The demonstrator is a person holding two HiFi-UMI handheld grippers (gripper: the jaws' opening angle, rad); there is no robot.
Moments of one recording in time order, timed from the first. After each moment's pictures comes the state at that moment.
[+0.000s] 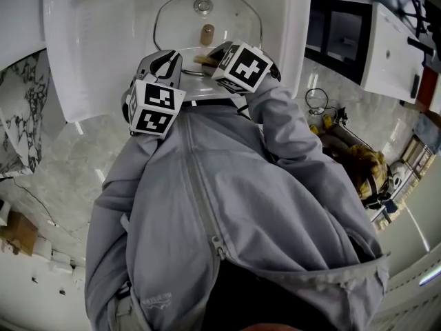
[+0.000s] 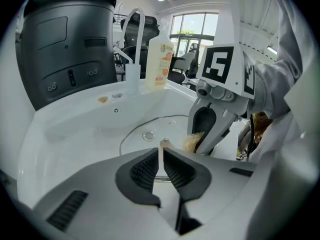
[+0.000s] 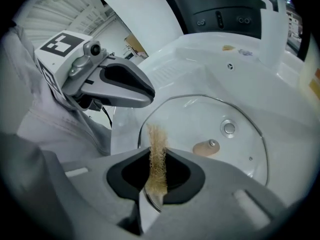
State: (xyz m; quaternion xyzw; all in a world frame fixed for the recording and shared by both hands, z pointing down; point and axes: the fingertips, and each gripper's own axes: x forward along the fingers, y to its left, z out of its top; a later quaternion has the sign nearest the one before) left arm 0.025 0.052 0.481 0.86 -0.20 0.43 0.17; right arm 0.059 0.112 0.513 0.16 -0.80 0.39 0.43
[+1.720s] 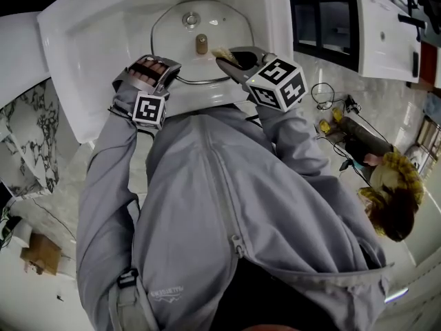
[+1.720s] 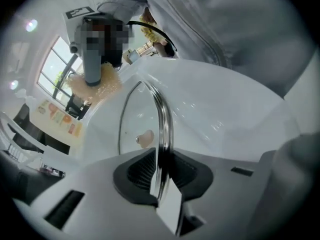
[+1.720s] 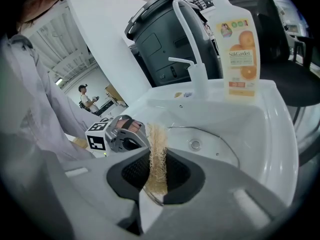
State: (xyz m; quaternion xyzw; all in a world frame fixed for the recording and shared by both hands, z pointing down) left arm 0.045 0.092 0.554 0.78 0.21 0.43 -0.41; right arm 0.136 0.083 0.442 0.38 -0.80 0.40 0.23
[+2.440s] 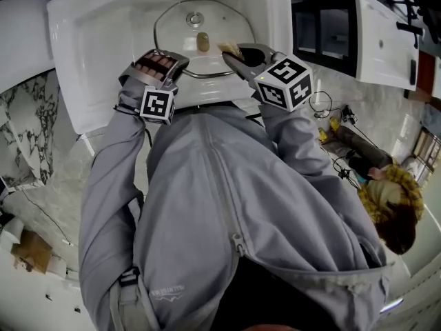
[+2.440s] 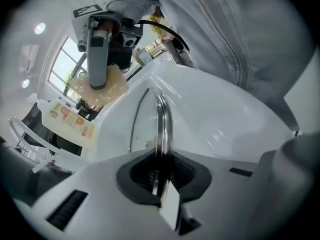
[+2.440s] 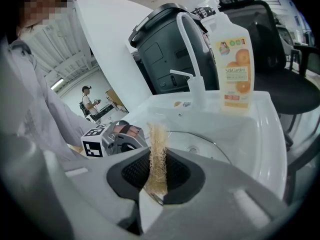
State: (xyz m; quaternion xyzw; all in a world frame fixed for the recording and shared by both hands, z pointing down) left arm 0.069 0.090 0.528 0.79 0.14 0.42 -0.42; right arm 0.145 0.083 0.419 0.41 -0.81 0.37 0.21
